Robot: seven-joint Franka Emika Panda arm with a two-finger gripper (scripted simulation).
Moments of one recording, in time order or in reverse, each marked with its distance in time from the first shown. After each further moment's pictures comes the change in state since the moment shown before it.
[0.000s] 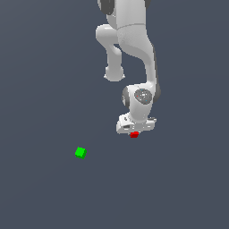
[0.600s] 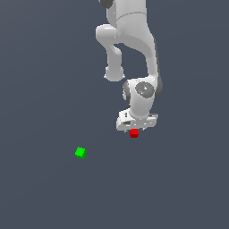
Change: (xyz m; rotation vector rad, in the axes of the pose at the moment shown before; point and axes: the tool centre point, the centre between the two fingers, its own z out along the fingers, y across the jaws) arm 0.000 0.001 -0.032 0.001 0.001 0.001
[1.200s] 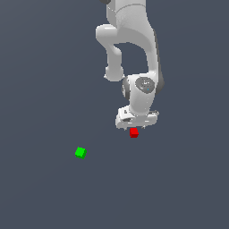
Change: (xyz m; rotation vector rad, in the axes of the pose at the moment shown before) arm 0.000 0.003 -0.022 0.001 -0.002 0.004
